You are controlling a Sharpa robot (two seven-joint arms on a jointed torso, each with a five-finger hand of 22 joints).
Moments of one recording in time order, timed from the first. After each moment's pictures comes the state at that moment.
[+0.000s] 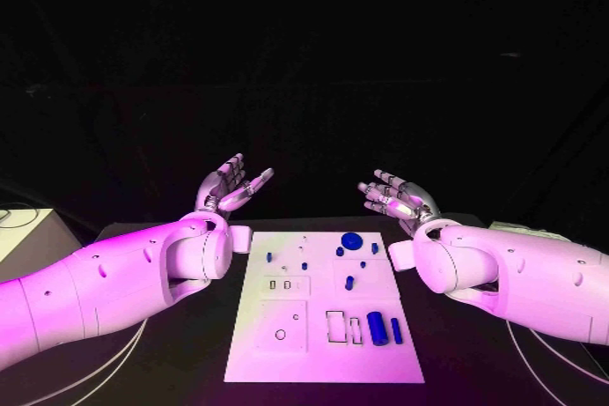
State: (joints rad) left arm 1.18 -0.69 -0.05 1.36 0.04 -0.60 0.52; left_hand 1.39 -0.26 0.24 0.28 0.08 0.20 0.14 0.02 0.03 0.17 0.17 0.02 0.02 0.18 0.18 0.02 0.03 0.12 0.23 0.25 0.03 0.03; right arm 1.23 -0.80 -0.16 1.50 -0.04 -0.57 0.39; right_hand 1.15 -0.08 0.42 0.13 0.21 0.22 0.14 0.03 0.06 0.30 0.27 0.03 0.03 0.38 0.25 0.04 0.04 0.08 0.39 0.28 0.04 0.04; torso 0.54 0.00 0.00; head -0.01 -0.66
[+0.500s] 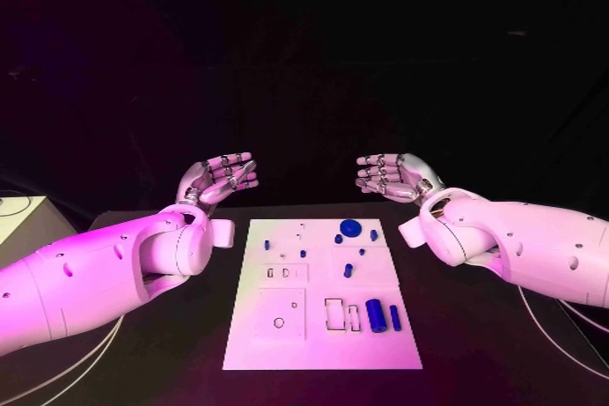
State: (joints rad) left arm 1.19 -0.77 -0.05 1.42 0.02 -0.52 0.53; left_hand 1.47 -0.17 0.38 0.27 0.06 0.73 0.18 0.21 0.15 0.85 0.22 0.15 0.07 0.84 0.18 0.23 0.15 0.17 0.76 0.28 0.26 0.13; right arm 1.29 -0.80 -0.17 1.40 -0.45 -0.51 0.31; right_hand 1.30 -0.12 0.49 0.02 0.19 0.66 0.17 0.15 0.15 0.79 0.22 0.09 0.06 0.83 0.19 0.15 0.10 0.16 0.77 0.27 0.16 0.09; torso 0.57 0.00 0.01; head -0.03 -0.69
